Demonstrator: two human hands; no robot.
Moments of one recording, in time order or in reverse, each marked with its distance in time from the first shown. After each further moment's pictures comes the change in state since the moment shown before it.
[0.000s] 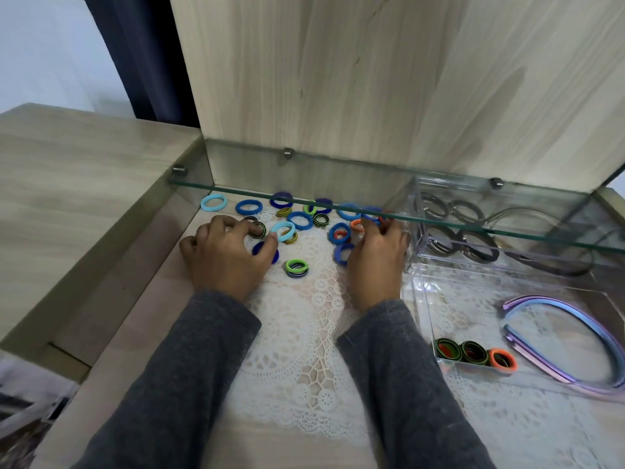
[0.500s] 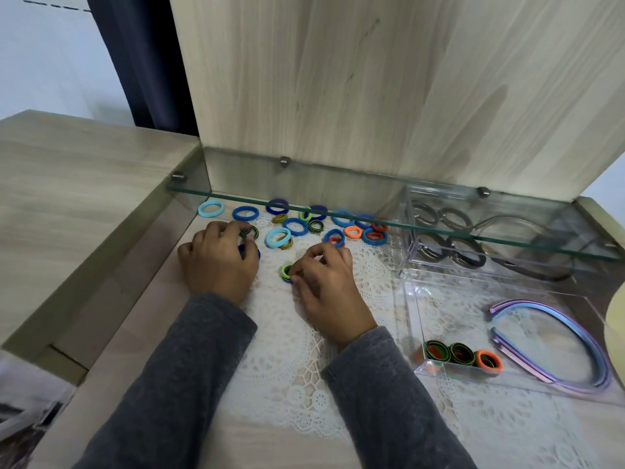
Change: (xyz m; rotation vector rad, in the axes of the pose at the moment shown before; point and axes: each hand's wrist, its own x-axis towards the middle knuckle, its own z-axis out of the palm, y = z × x) left_hand 0.001 -0.004 0.000 0.016 0.014 0.000; right_hand -0.043 -0.016 -0.002 0.310 -0.203 -0.500
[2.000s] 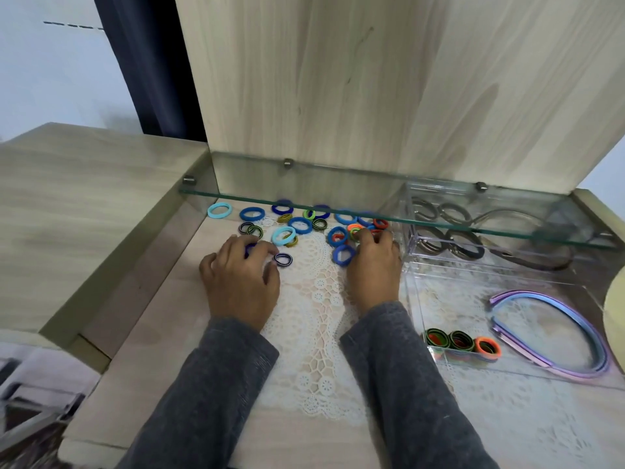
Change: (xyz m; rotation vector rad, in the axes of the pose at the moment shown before) left_hand -0.039 0.014 -0.016 -0.017 0.026 0.134; right_hand 0.019 0.030 -0.020 -0.419 0.031 0.545
